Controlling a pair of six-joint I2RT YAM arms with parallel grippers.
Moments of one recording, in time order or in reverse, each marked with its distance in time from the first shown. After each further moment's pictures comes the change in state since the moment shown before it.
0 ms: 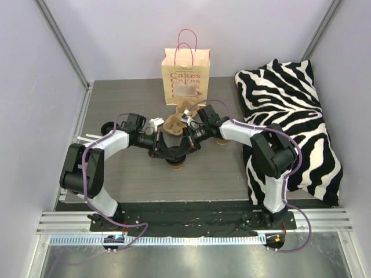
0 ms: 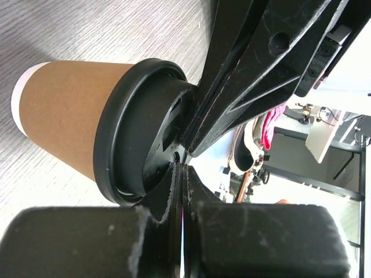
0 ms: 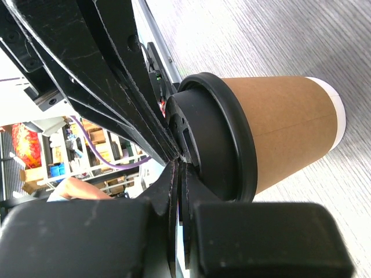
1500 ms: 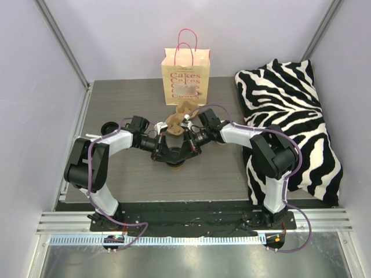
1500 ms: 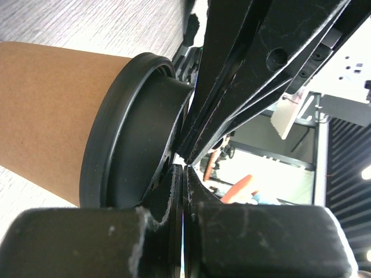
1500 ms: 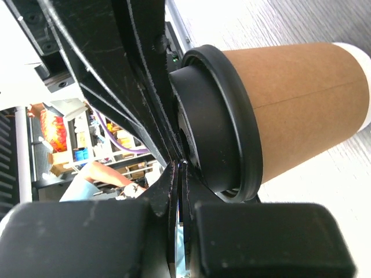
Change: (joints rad) left arm -0.030 0.068 0.000 -0.022 0.128 -0.018; right arm 0.020 -0.019 -0.071 0.050 -0.087 0.058
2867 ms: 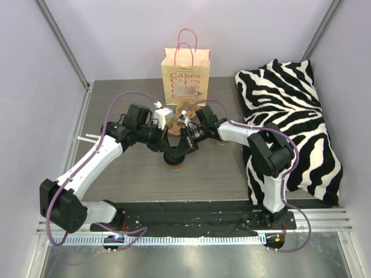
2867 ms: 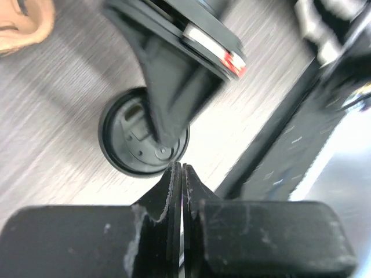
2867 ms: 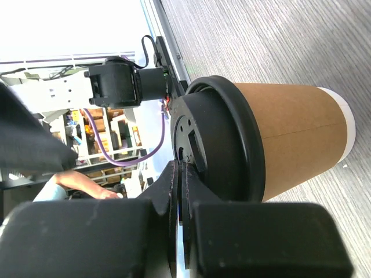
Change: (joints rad) left arm -0.145 -0.389 0.200 -0.233 -0.615 0.346; right arm 0.006 0.041 0.067 0.031 0.032 -0.061
